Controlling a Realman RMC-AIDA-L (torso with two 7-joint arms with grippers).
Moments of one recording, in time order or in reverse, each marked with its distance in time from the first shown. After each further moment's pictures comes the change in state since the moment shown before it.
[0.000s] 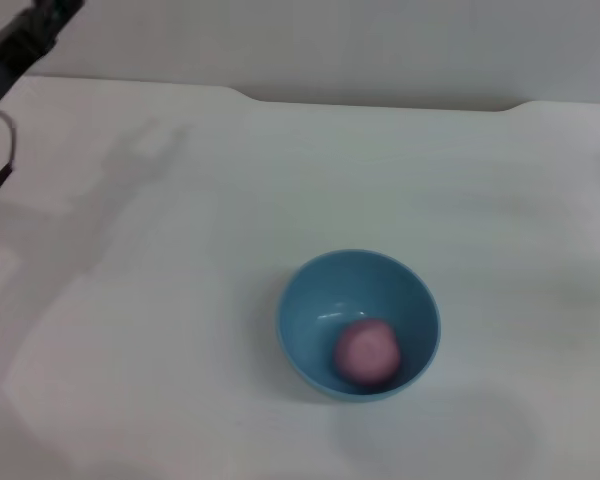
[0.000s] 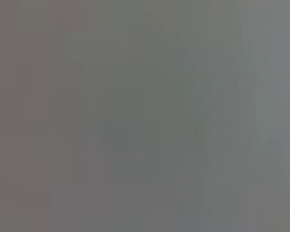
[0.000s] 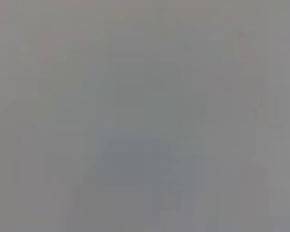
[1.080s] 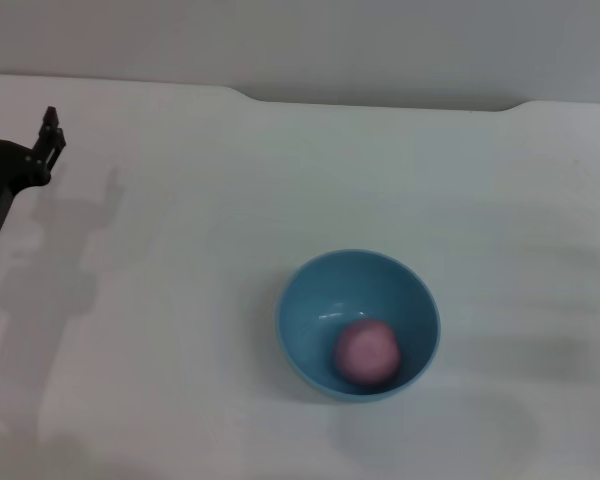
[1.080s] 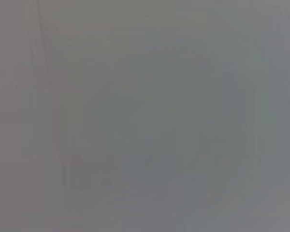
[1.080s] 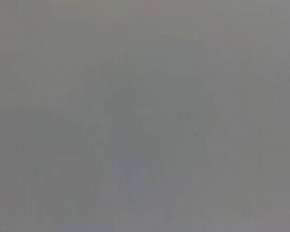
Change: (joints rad) left arm -0.063 -0.012 -0.098 -0.497 -0.347 -0.013 1.222; right arm 0.099 0.023 0.150 0.596 0.504 -0.315 -1.477
